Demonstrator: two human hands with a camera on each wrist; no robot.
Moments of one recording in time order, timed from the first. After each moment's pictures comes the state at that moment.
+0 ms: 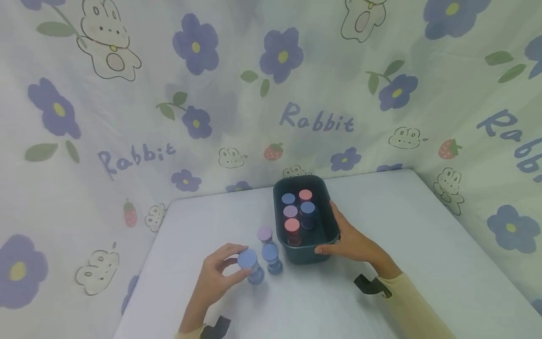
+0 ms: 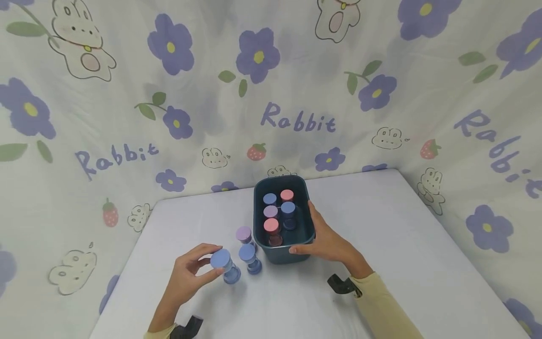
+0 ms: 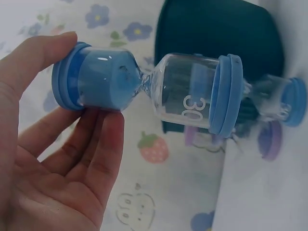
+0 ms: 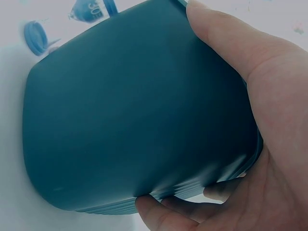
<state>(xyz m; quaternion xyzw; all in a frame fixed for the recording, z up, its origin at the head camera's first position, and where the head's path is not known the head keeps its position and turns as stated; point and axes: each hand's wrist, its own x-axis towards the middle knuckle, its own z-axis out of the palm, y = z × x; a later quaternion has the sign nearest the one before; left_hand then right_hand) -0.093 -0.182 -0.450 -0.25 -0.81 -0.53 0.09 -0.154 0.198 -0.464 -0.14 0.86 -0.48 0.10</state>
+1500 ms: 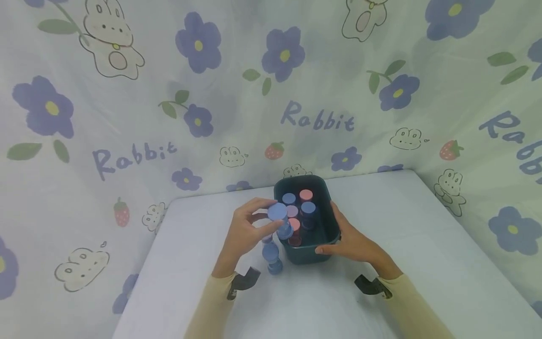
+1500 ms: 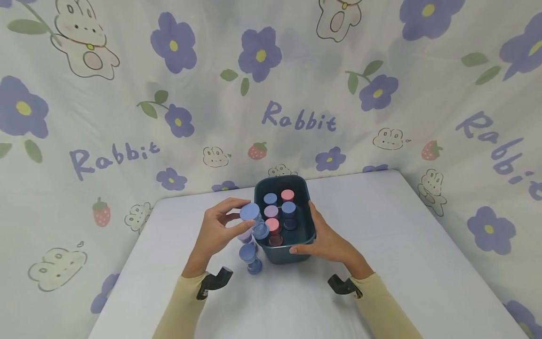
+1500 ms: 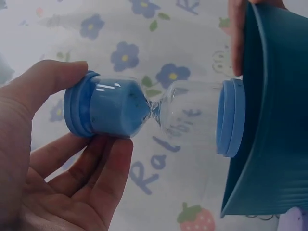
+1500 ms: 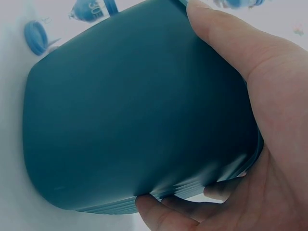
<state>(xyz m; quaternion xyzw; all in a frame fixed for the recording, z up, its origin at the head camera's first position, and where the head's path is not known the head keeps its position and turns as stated) -0.158 -0.101 -0.382 -0.26 -0.78 -0.56 0.08 -0.155 0.200 -0.463 -0.15 0.87 -0.46 0.10</state>
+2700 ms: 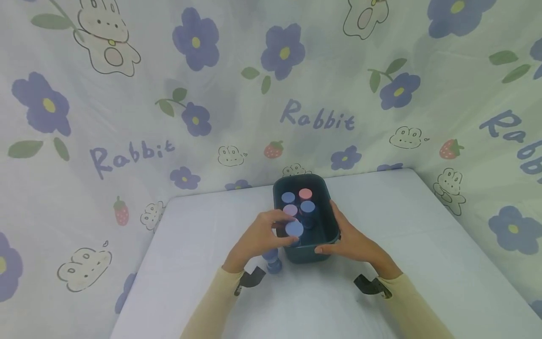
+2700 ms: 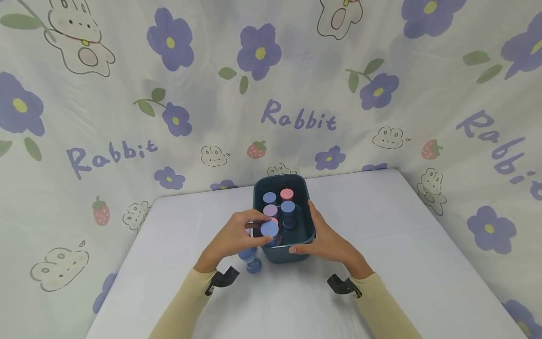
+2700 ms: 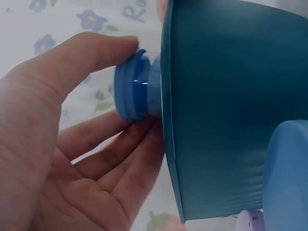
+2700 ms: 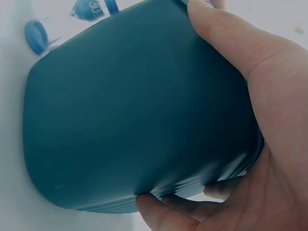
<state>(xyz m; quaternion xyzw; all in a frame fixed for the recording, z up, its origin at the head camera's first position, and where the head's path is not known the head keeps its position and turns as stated) -0.174 -0.082 -0.410 -0.30 -0.85 -0.43 -0.06 -0.156 0.202 -0.465 -0.15 0.86 -0.47 0.10</state>
